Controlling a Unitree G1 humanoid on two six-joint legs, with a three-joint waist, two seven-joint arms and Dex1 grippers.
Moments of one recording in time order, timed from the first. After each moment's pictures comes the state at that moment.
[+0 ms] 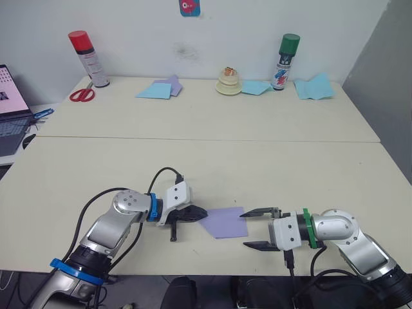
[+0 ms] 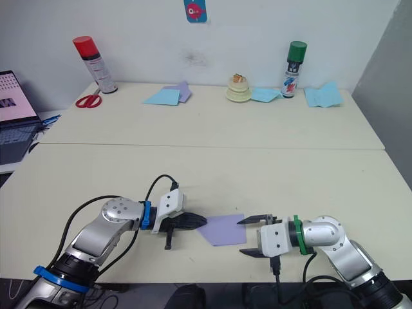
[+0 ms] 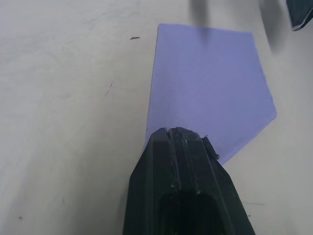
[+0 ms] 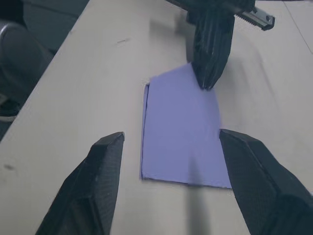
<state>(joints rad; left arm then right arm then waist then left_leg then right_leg) -0.30 0.67 -0.27 -0.03 -0.21 0.29 -1.15 -0.11 -0.72 0.34 -0.24 0.00 -0.28 1.01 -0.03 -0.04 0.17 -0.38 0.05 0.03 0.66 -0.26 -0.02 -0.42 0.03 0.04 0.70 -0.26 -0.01</state>
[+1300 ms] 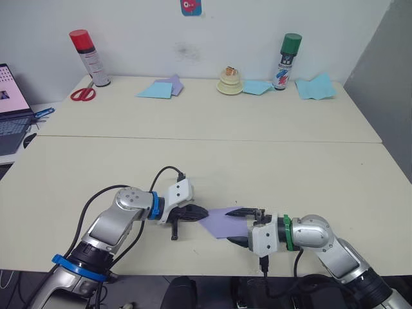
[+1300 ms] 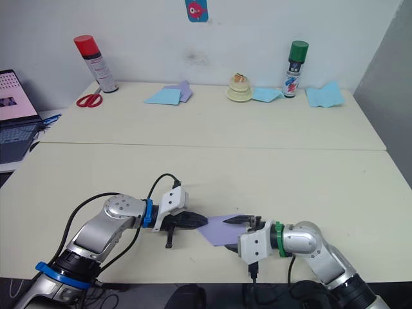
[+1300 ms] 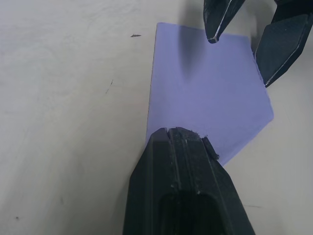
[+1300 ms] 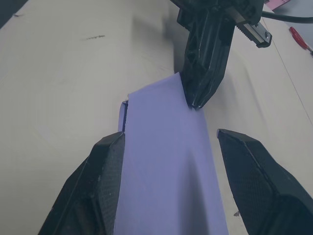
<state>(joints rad) -0.32 0.66 -0.28 -0.05 -0.21 0.36 -1.18 -0.14 -0.57 0.42 -0.17 -0.23 -0.33 0.85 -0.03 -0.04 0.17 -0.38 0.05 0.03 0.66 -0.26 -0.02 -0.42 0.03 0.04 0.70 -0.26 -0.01</state>
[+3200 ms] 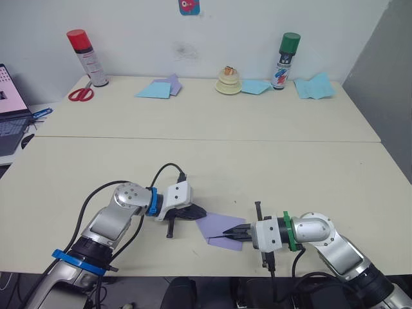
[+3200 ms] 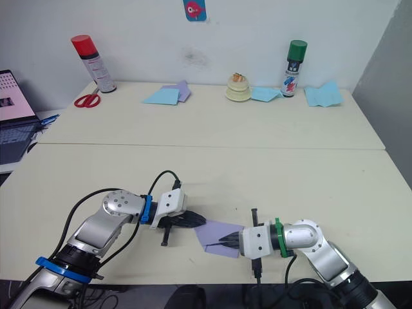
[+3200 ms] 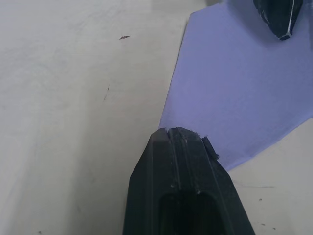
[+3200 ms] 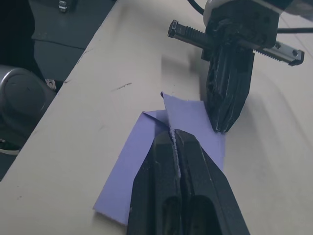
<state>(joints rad) -0.36 0.68 -0.30 0.05 -0.15 0.15 -1.26 -0.17 -0.60 0.45 -0.22 0.02 -0.17 1.00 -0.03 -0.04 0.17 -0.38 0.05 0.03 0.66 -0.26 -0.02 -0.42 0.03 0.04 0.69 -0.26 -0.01</state>
